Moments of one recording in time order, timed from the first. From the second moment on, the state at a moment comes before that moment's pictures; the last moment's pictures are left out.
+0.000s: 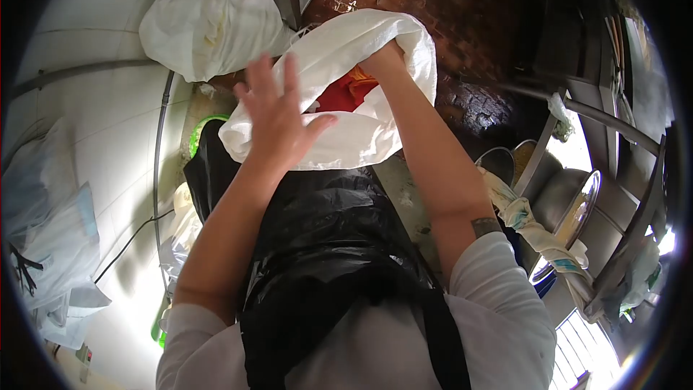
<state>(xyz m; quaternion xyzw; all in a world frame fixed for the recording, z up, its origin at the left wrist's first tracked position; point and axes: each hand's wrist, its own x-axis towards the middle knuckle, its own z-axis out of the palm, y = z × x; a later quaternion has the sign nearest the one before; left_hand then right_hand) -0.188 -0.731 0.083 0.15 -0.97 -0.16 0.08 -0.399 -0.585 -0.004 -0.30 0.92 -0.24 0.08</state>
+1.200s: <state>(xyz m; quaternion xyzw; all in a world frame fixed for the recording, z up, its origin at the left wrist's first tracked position) -0.253 -0.813 0.027 0.27 -0.54 -0.80 0.01 -0.331 -0.554 -0.157 -0.14 0.74 -0.07 0.65</state>
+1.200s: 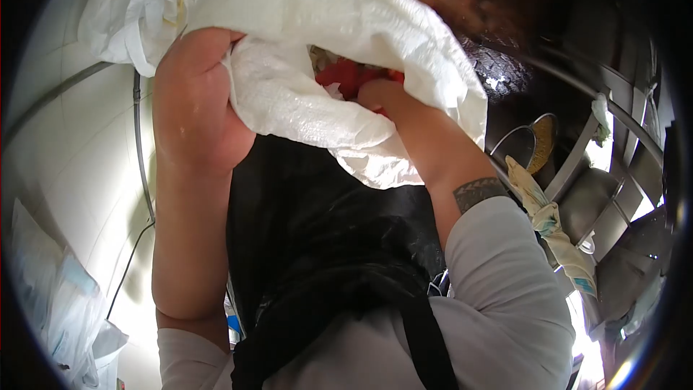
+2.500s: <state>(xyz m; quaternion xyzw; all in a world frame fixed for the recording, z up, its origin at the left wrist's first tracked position) -0.282 -0.758 0.068 0.25 -0.48 -0.84 -0.02 -0.373 -0.524 -0.231 -0.05 0.97 -0.19 0.13</state>
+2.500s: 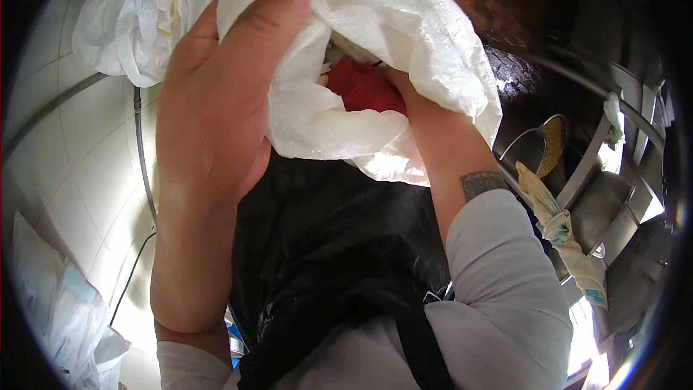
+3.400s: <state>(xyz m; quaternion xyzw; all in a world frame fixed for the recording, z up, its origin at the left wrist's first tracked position) -0.235 -0.673 0.108 0.27 -0.58 -0.76 -0.11 -0.224 -0.302 0.132 -0.12 0.87 -0.40 0.25</state>
